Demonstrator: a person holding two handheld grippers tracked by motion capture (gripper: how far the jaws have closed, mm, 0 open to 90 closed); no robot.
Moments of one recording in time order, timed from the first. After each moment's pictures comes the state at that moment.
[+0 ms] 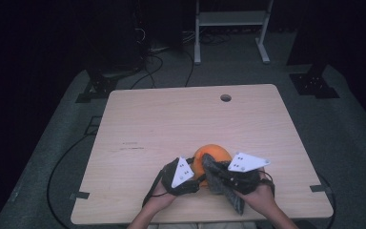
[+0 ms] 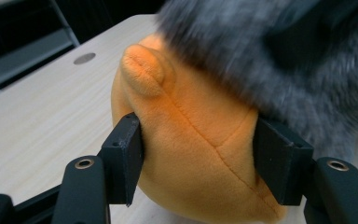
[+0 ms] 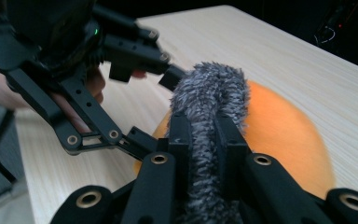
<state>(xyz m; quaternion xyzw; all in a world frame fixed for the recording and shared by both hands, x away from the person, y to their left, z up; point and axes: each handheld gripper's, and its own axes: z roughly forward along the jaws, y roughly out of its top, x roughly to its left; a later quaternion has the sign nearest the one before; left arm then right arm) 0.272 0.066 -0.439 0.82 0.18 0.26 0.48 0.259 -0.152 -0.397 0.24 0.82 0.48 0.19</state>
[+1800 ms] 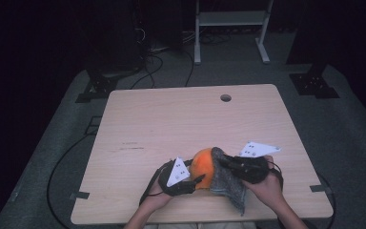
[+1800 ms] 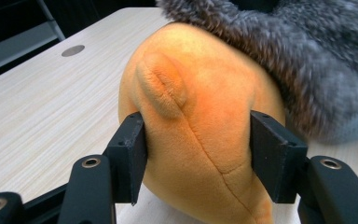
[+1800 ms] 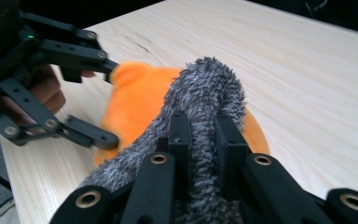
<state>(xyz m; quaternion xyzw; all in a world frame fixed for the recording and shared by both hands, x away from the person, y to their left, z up) 0.277 0.078 -0.440 0.82 0.18 0.22 0.49 0.285 -0.186 -0.396 0.31 0.80 0.48 0.15</state>
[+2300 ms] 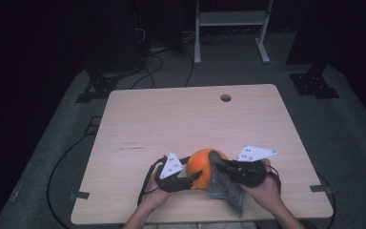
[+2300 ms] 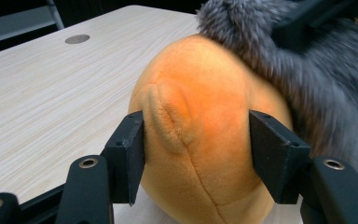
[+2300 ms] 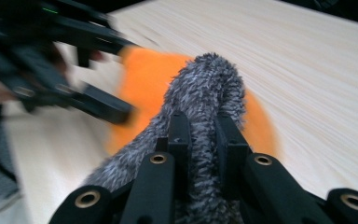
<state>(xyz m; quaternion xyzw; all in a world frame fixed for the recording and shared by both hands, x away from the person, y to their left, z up) 0.285 0.090 -0.439 0.81 0.23 0.18 0.51 0.280 -0.181 -0.402 0.31 0.81 0.48 0.14</state>
